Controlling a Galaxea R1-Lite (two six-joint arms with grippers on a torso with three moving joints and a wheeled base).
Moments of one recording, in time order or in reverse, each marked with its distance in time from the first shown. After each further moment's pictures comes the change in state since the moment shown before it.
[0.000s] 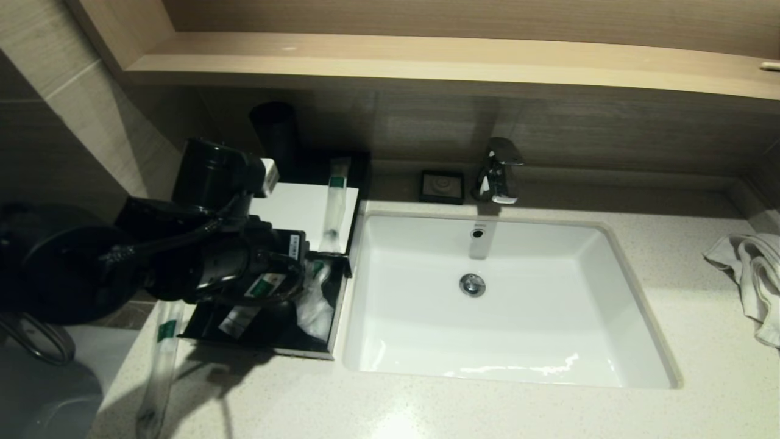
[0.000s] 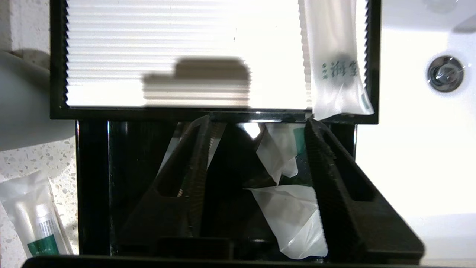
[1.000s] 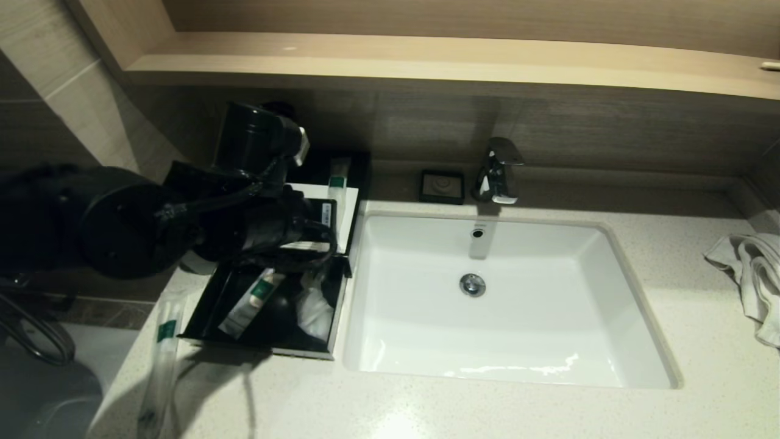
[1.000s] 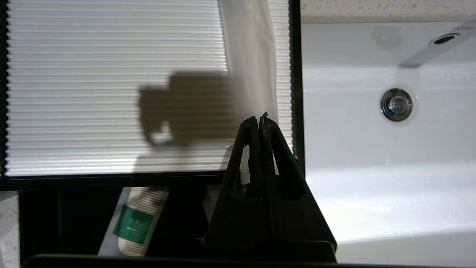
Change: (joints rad) left arm -0.058 0.105 -0.215 0.042 0.006 -0.011; right arm 0.000 0.000 0.000 0.000 -0.001 0.000
